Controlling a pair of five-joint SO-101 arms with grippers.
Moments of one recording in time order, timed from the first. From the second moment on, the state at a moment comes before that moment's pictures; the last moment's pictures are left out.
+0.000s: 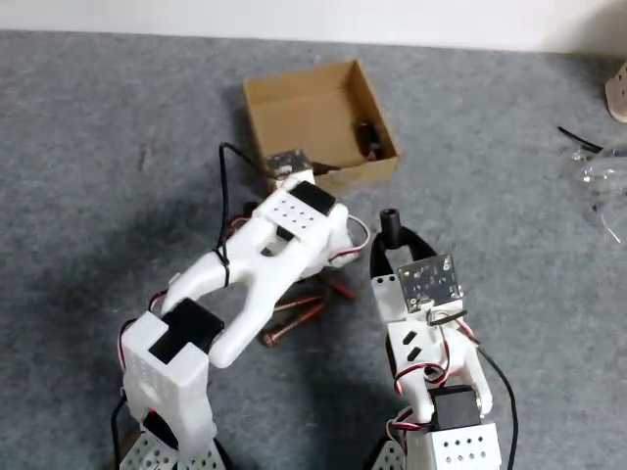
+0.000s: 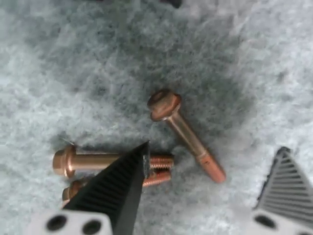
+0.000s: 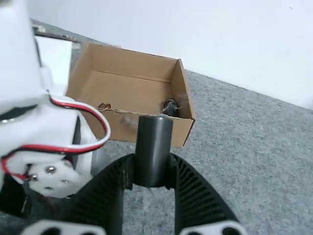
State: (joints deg) left arm 27.9 17.2 6.3 72.0 60.4; right arm -13.4 -103.5 95.7 28.0 14.7
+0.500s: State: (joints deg) left arm 28.0 18.4 6.3 72.0 60.4; right arm -13.4 -103.5 95.7 28.0 14.7
